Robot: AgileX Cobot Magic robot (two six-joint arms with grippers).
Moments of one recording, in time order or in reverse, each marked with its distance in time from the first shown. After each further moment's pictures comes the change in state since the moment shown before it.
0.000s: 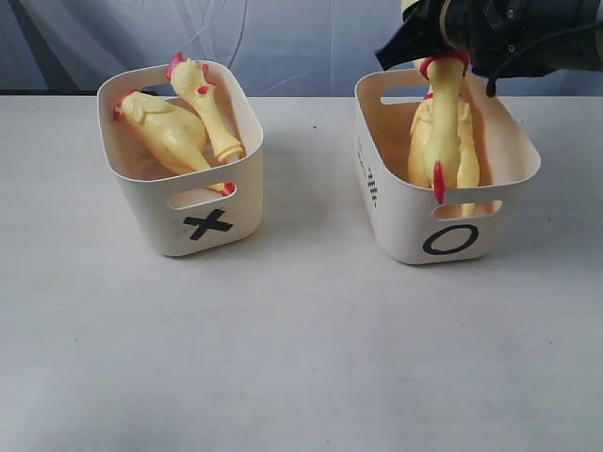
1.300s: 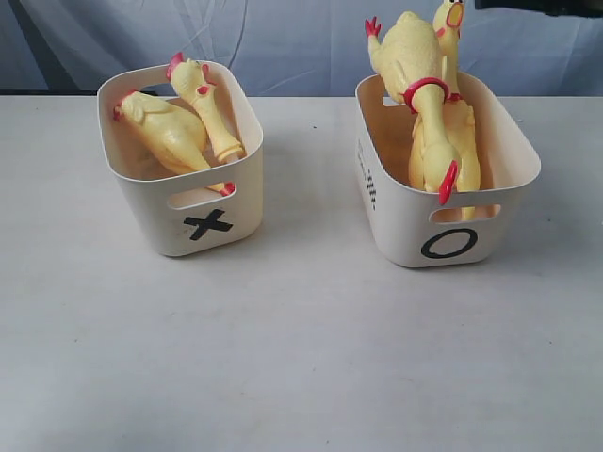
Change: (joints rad) left arm 0.000 0.000 0.000 0.000 0.000 0.000; right arm -0.001 -0.524 0.226 0.644 0.136 -0.336
